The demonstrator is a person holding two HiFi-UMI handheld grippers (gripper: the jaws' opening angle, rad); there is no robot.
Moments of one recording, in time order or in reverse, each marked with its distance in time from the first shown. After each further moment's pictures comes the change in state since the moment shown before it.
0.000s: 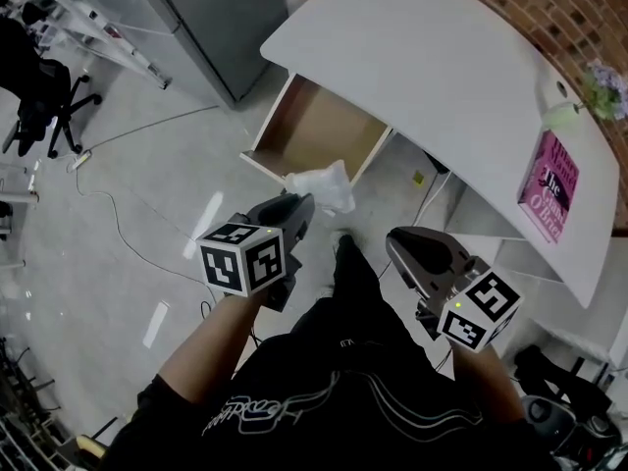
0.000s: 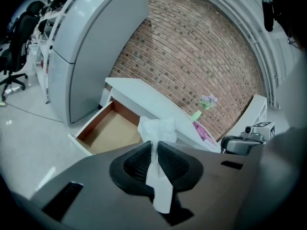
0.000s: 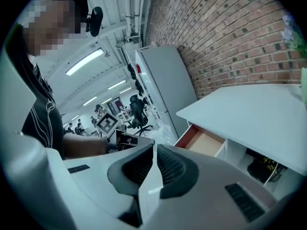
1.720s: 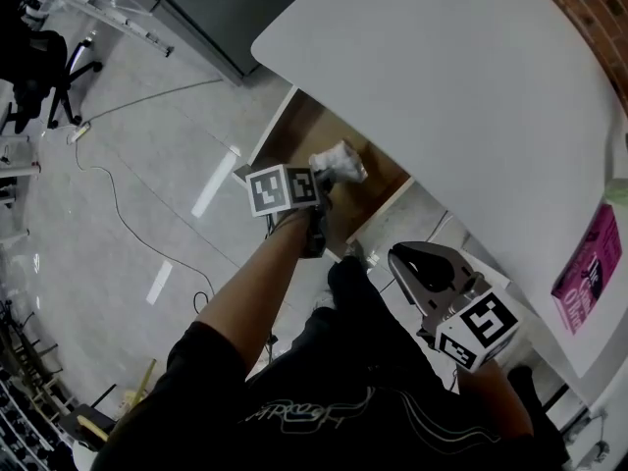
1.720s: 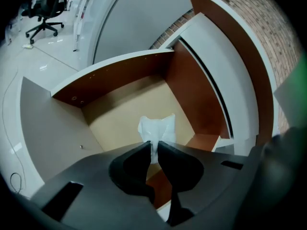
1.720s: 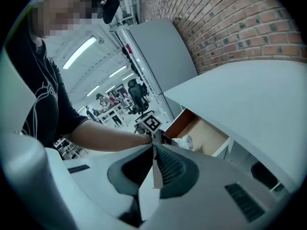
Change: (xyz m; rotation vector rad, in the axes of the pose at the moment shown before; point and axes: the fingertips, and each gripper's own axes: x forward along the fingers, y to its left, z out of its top) left arm 0.269 0.213 -0.028 -0.496 0.208 0.200; right arm 0.141 -0.166 -0.033 -0.004 0.203 0.073
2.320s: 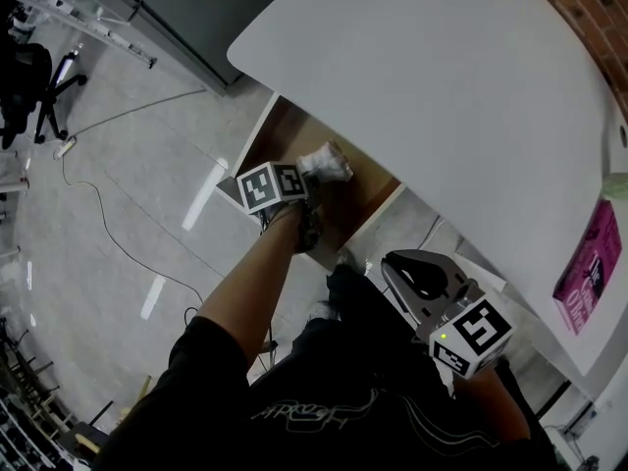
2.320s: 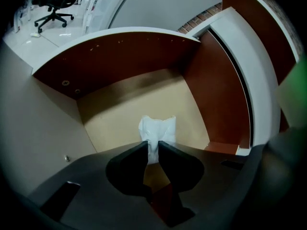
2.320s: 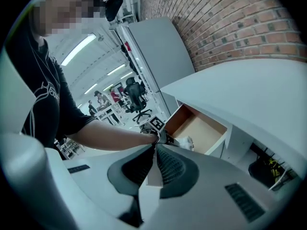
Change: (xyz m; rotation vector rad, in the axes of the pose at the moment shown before) left arm 0.052 0.035 0.007 -0.093 -0.015 0.013; right arm 0.010 -0.018 -0.024 -0.013 0.006 -0.030
